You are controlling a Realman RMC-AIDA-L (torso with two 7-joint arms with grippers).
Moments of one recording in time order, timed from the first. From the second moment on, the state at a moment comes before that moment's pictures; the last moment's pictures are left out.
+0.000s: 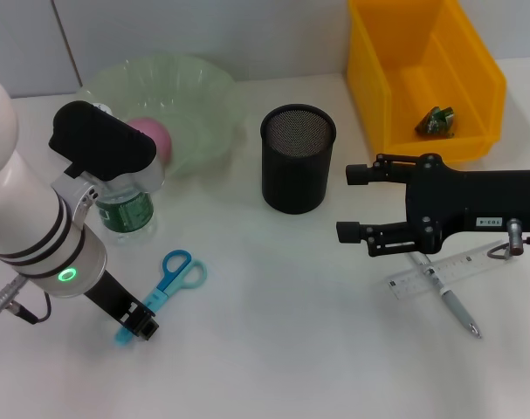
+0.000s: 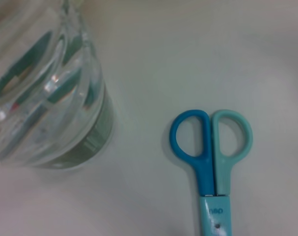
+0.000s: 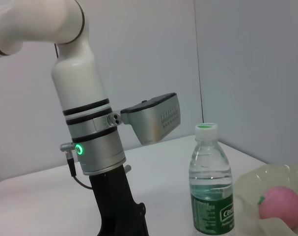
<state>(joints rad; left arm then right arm) -0.63 -2.08 1.71 1.23 2.68 1.48 -2.86 0.47 2.08 -0.76 -0.83 -1.90 -1.70 1.33</state>
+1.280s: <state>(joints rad) -0.64 -2.08 1.71 1.25 2.68 1.49 -2.84 0.47 2.08 -0.76 -0.83 -1.90 -1.70 1.34</state>
